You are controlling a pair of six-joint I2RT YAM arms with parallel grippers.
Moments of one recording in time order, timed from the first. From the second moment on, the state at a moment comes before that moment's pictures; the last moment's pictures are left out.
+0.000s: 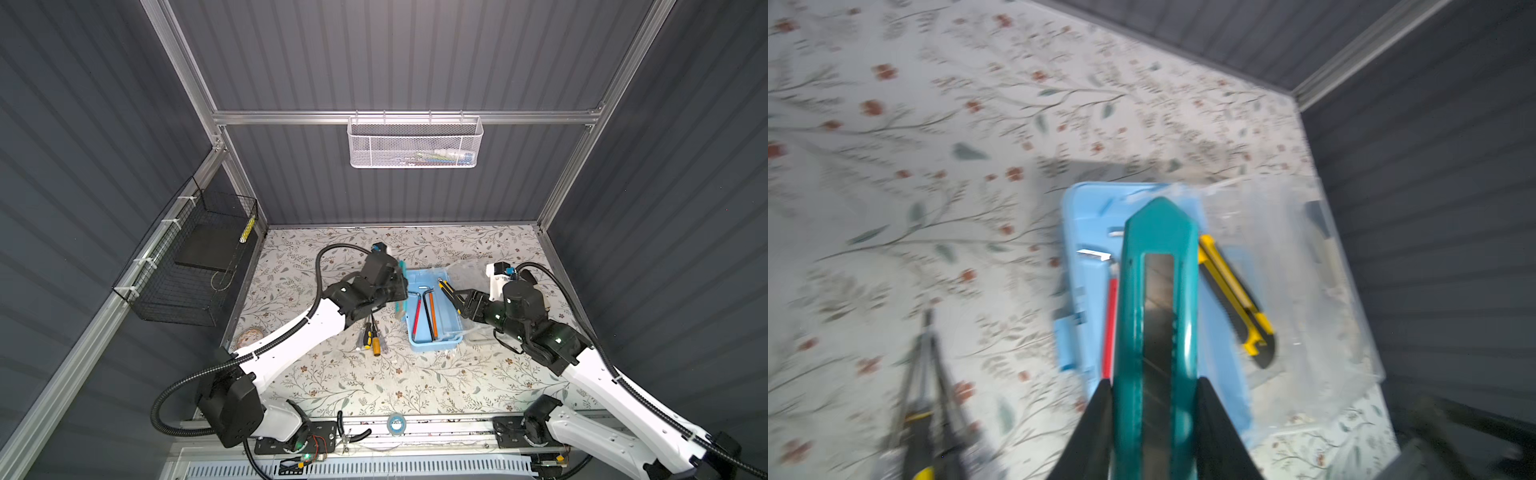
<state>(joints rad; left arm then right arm) -0.83 1.47 1.25 -0.37 -0.09 -0.73 0.58 0.87 0.79 -0.40 0.02 0.70</state>
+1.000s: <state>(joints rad) -0.96 1.95 1.44 -0.07 -0.09 -0.90 0.55 0.70 0.69 -0.53 0.02 0.68</state>
